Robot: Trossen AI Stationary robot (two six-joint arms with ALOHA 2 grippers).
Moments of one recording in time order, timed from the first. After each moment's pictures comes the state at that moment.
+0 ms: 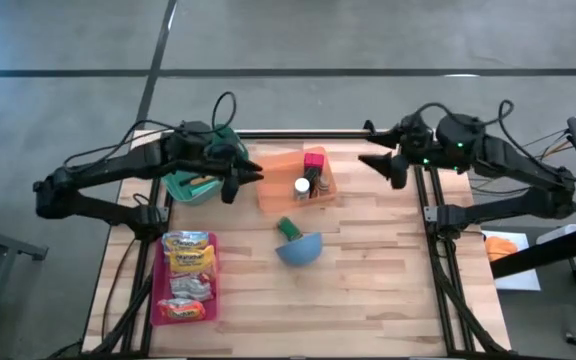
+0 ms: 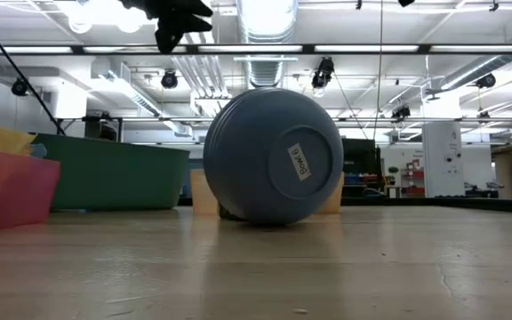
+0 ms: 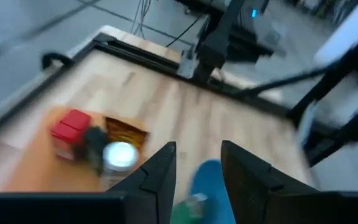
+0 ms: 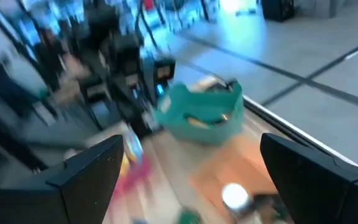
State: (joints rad) left arm 0.30 1.13 1.07 -0.37 0.27 -0.20; right arm -0.17 0.96 1.25 -0.55 0.08 0.44
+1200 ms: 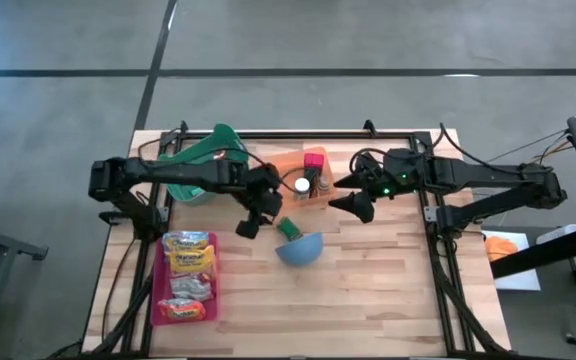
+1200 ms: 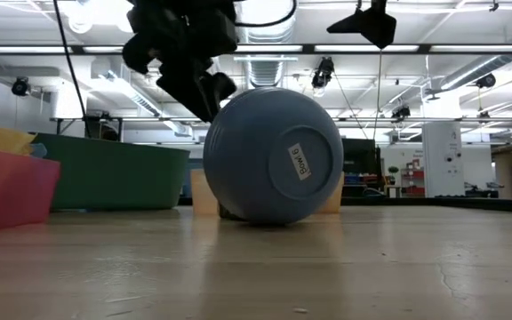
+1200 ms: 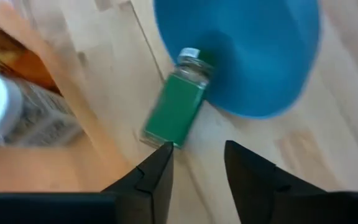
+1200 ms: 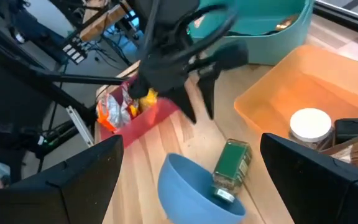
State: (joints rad) left arm 0.16 1.63 1.21 -0.69 0.26 0.48; right arm -0.04 1.10 1.04 -0.38 -0.04 0.60
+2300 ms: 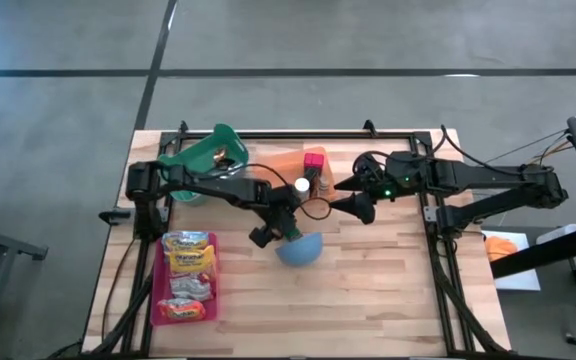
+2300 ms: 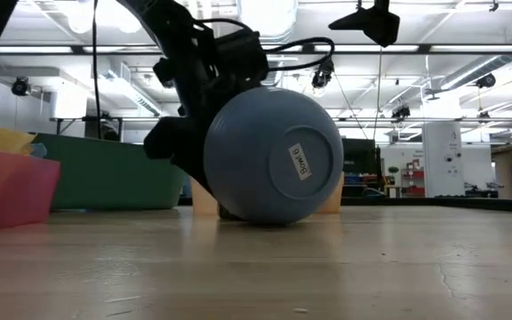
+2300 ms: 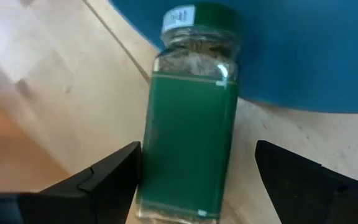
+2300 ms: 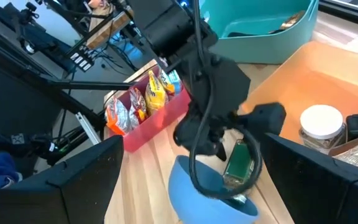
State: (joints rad) left arm 0.11 1.91 1.19 -0.44 0.19 0.79; right arm -0.02 1.08 1.02 -0.34 -0.03 0.66
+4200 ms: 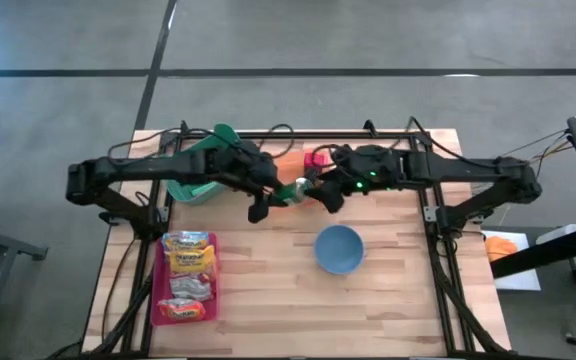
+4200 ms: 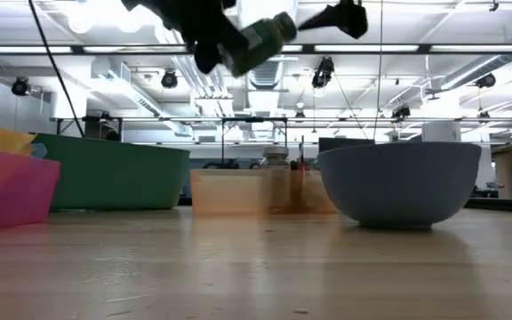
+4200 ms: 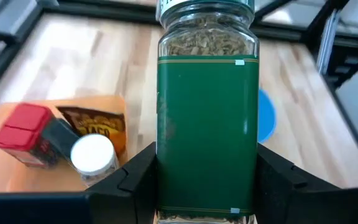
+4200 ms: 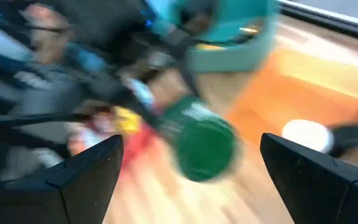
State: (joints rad) left arm 0.18 1.43 1.19 -0.41 0.24 0.01; right arm -0.02 1.35 1.34 -0.51 0.12 0.76
